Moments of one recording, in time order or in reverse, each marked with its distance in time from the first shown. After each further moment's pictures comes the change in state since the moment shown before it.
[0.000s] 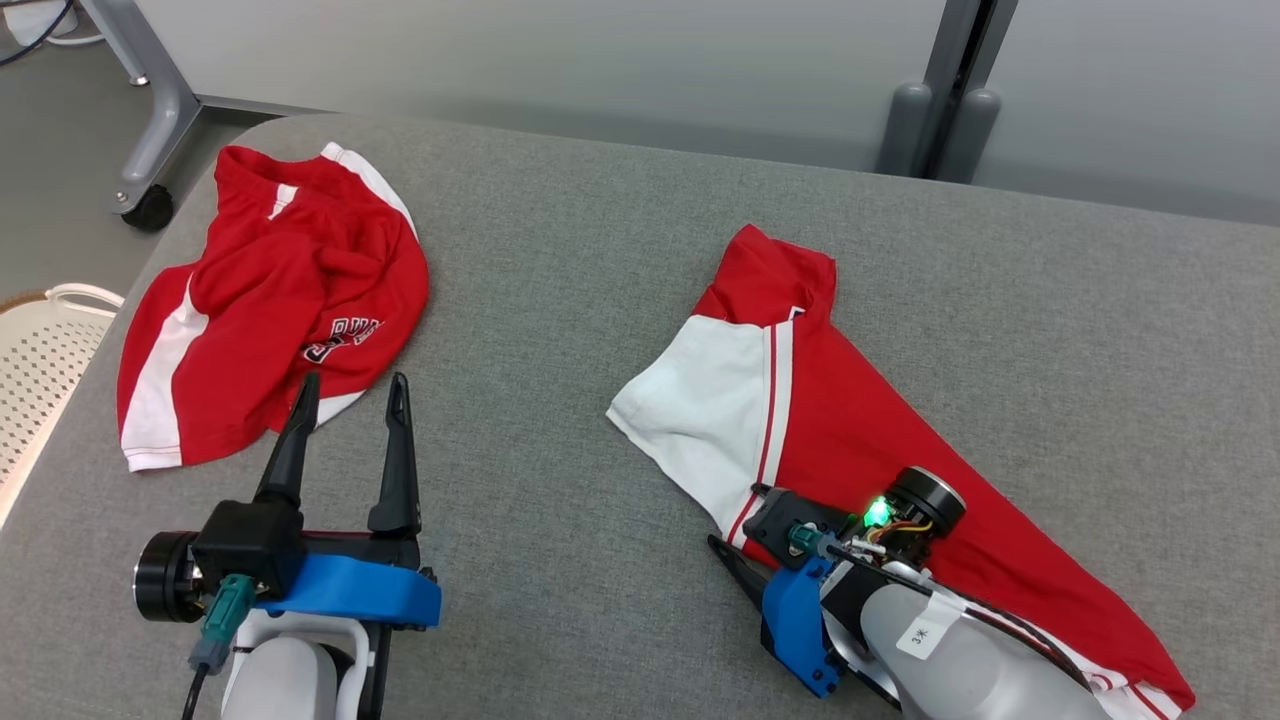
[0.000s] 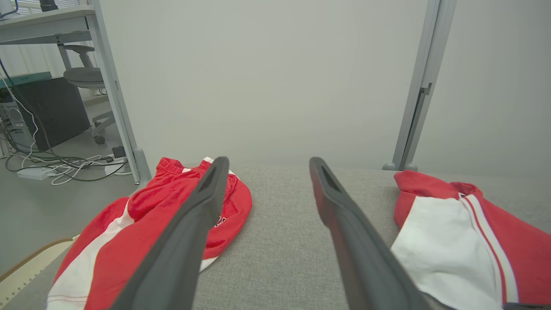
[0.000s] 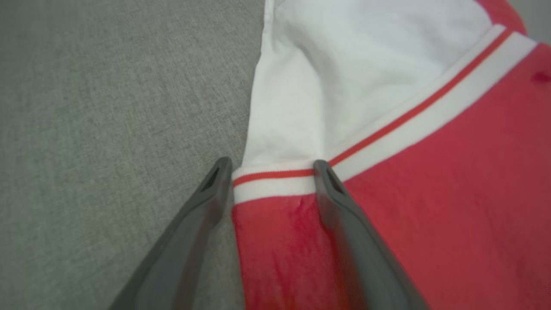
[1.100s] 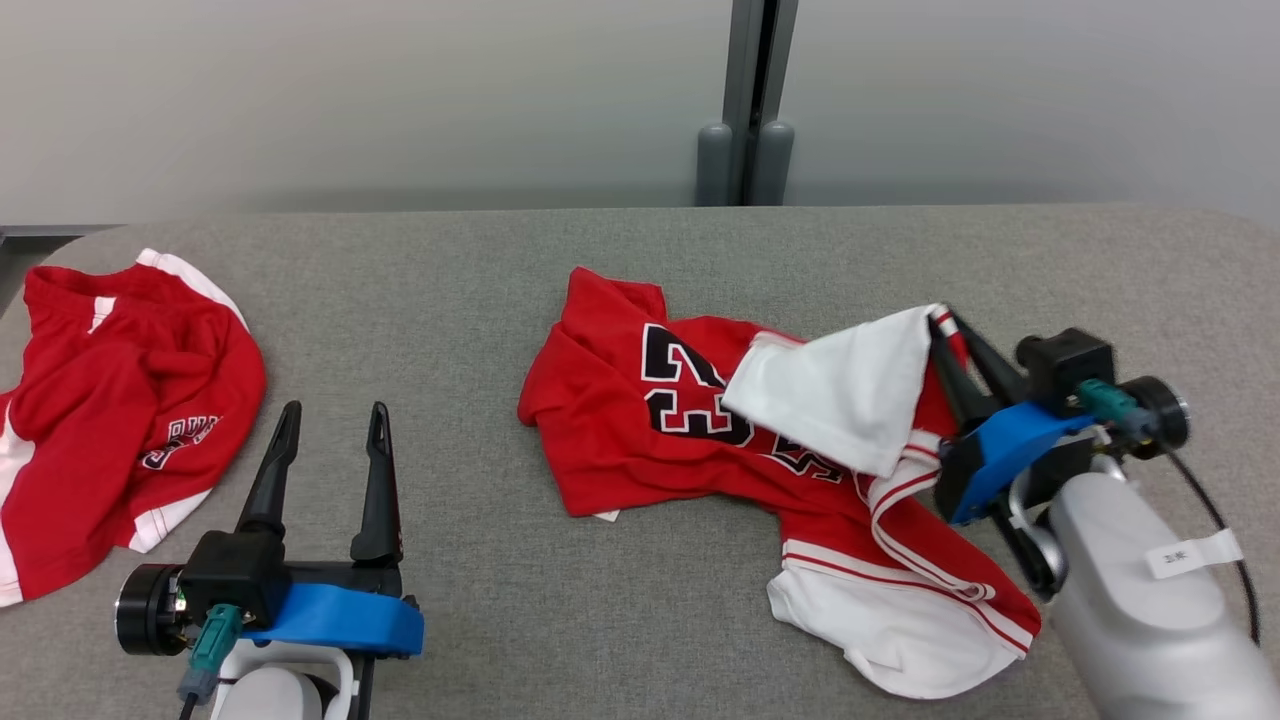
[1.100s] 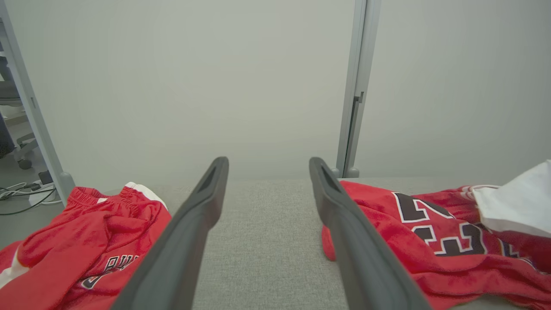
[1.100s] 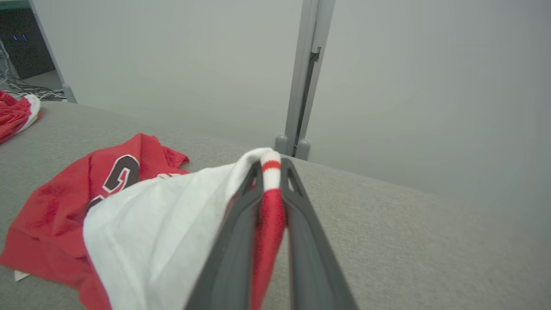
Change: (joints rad) left arm 0.049 0.000 0.035 -0.016 0.026 -0.005 0.000; right arm 0.055 -0.129 -0.486 -0.302 0.110 0.000 -0.085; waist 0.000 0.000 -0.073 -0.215
